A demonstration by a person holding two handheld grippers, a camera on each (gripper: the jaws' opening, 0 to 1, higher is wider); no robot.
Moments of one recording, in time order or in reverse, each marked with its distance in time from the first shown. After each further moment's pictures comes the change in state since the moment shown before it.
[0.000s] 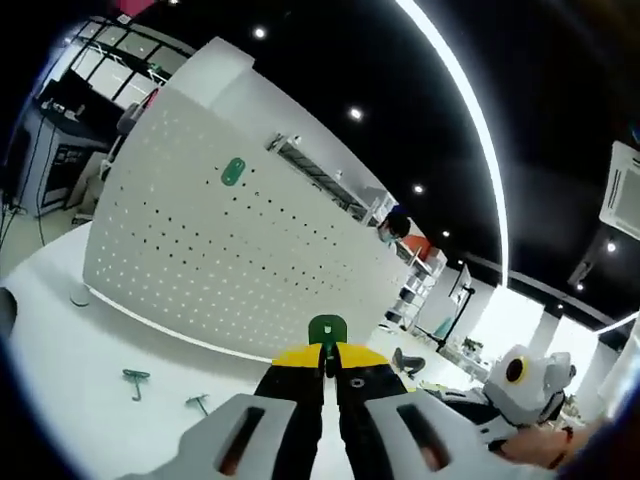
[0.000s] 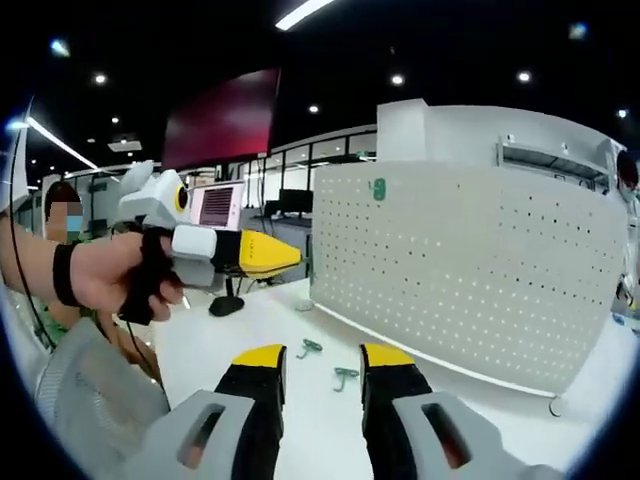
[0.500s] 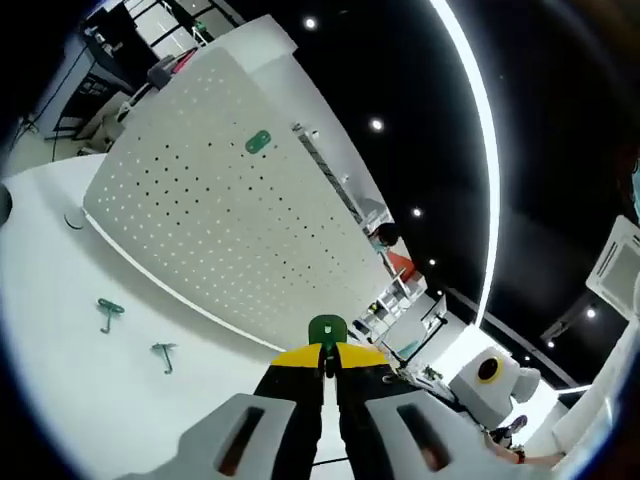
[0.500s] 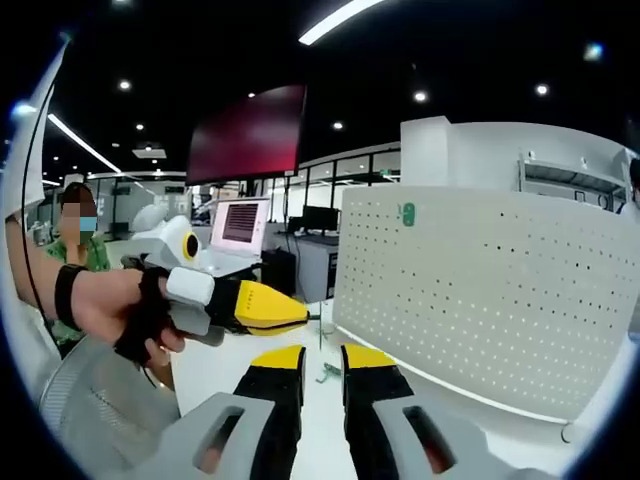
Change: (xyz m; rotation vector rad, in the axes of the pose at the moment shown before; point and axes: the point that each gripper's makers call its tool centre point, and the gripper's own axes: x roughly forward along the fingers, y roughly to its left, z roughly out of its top) left arm -0.021 -0.010 -0.025 -0.221 0.020 -0.053; right arm 0.007 0.021 0.026 -0.042 -0.084 0.097
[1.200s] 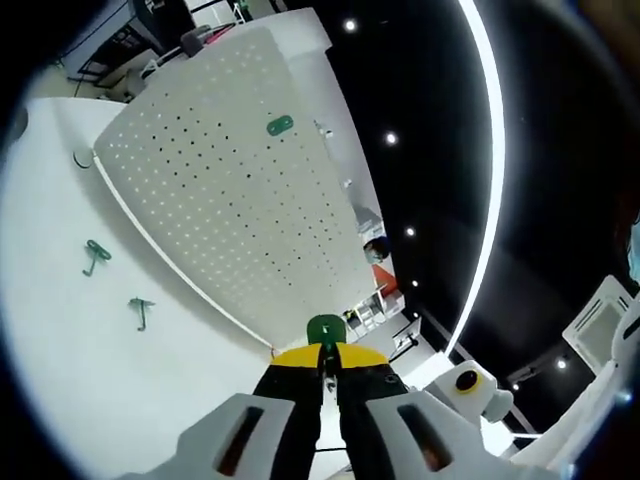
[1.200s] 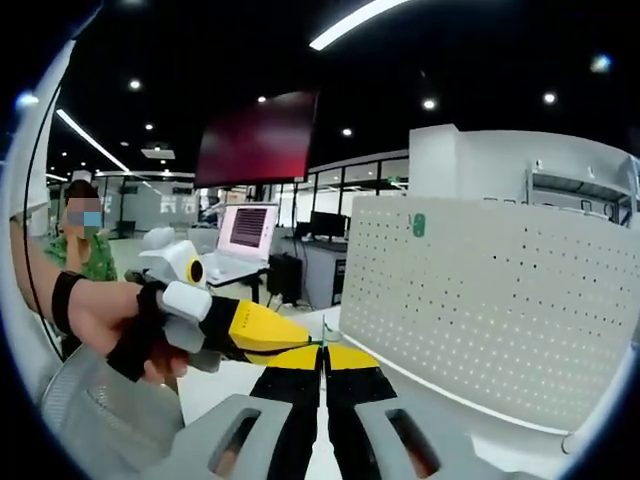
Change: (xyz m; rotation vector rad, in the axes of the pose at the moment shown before) left arm -0.010 -0.008 -0.015 -0.256 -0.015 -0.073; right arm 0.005 0.012 0.012 -0.036 -0.046 0.036
